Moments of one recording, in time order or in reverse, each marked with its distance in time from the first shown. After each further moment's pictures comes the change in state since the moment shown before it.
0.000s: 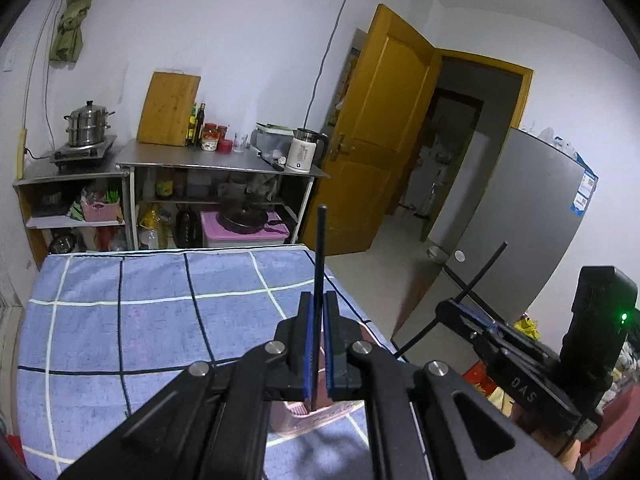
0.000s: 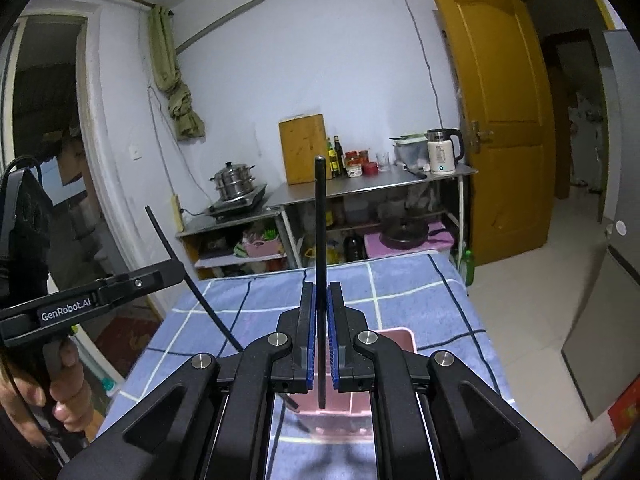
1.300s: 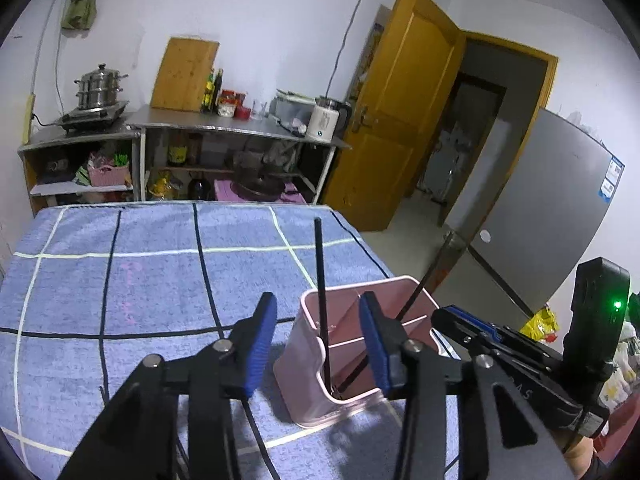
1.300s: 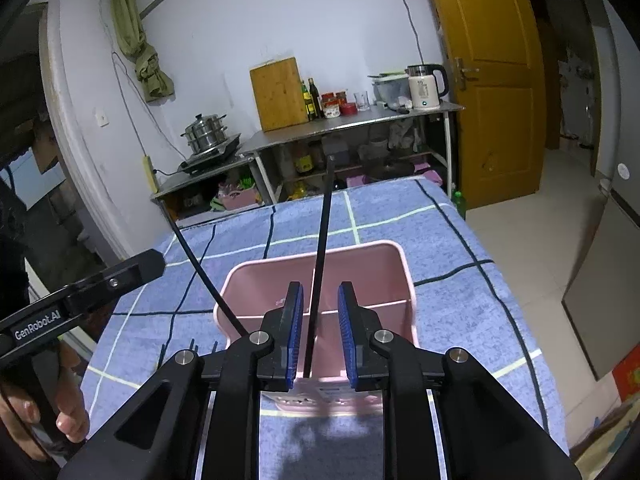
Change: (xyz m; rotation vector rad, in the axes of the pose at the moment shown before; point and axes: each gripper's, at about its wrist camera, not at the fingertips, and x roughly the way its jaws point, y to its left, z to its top) left arm 0.055 0.030 -0.062 -0.037 0.039 0.059; right arm 0.068 -0.034 -0.065 0.061 0.168 -0.054
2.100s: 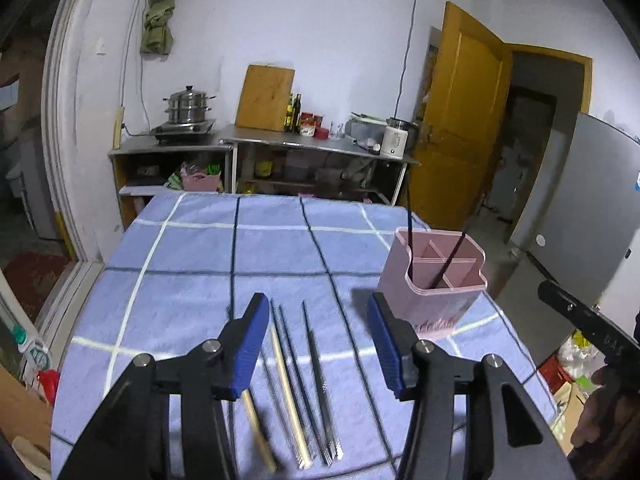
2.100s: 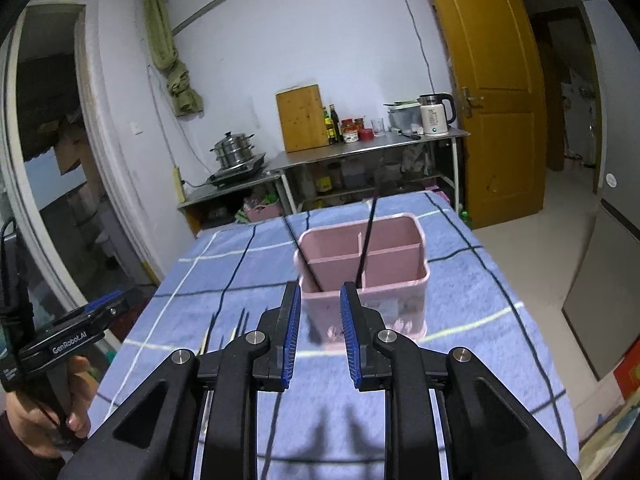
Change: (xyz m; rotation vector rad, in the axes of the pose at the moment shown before) left arm -0.131 0.033 -0.087 -0.021 -0.070 0.284; right arm -0.113 0.046 -0.066 -0.045 -0.084 0.049
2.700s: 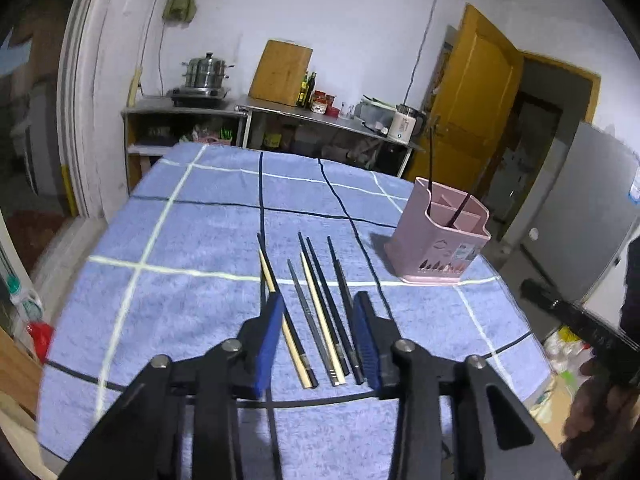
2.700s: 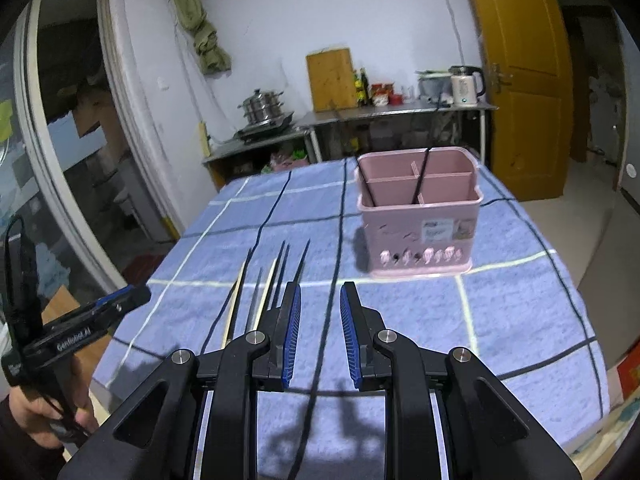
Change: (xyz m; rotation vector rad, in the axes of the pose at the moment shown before) left arm -0.028 0.049 -0.071 -0.108 0.054 -0.031; right arm 0.003 0.043 -0.060 -0.065 0.140 0.066
